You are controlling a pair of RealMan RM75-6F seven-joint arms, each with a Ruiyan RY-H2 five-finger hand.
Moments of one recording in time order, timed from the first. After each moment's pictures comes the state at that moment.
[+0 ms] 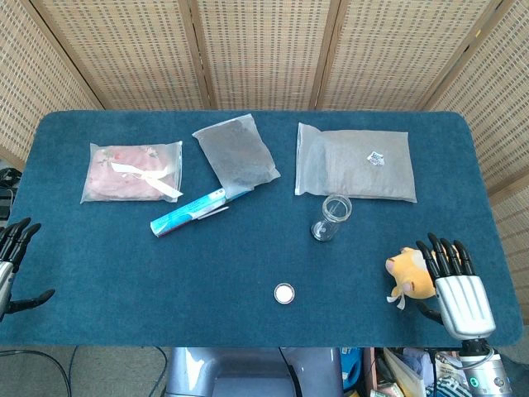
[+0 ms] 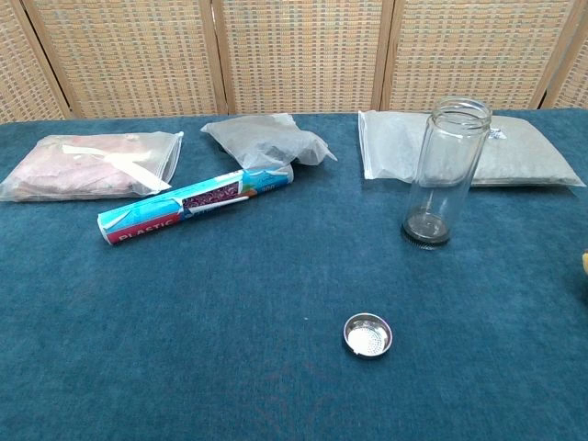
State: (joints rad) left arm -0.10 -0.89 -0.02 -1.85 1.51 1.46 0.02; right arm 0.08 -1.10 0.04 -1.90 -1.56 1.49 -0.41
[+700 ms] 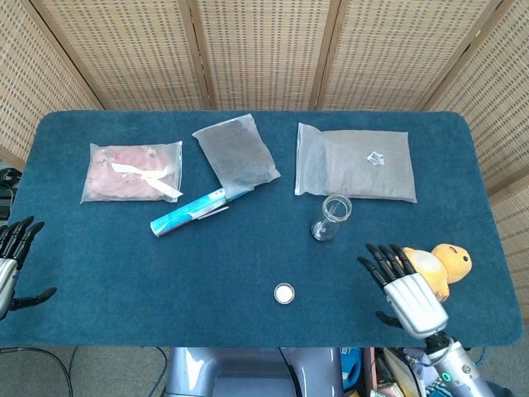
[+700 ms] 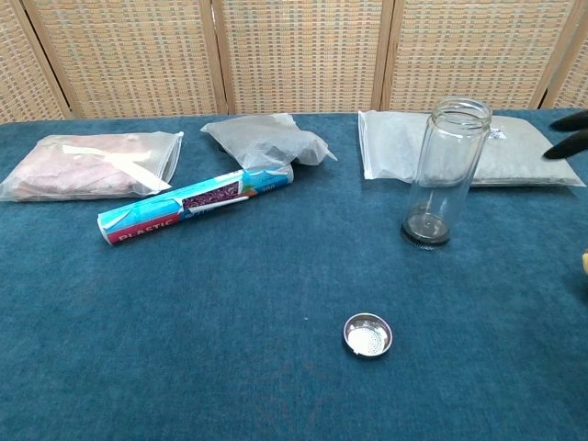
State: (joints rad) left arm -0.11 -0.90 -0.03 -1.85 1.48 1.43 0.05; right arm 0.24 -1.08 0.01 -1.94 -1.69 1.23 -0.32
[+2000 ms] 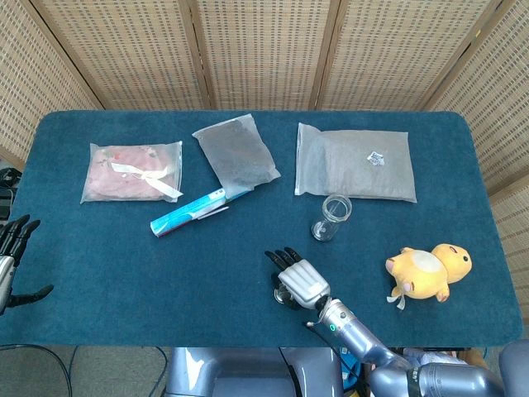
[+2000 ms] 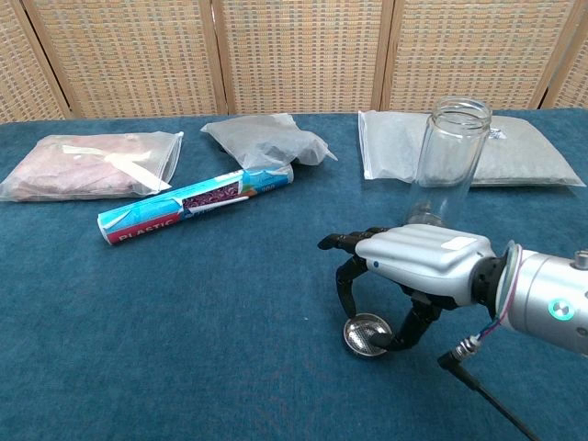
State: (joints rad) left arm -0.12 -0.90 -0.04 -1.84 1.45 1.41 0.04; right arm 0.64 -1.61 0.12 -1.68 -1.16 0.85 -0.58
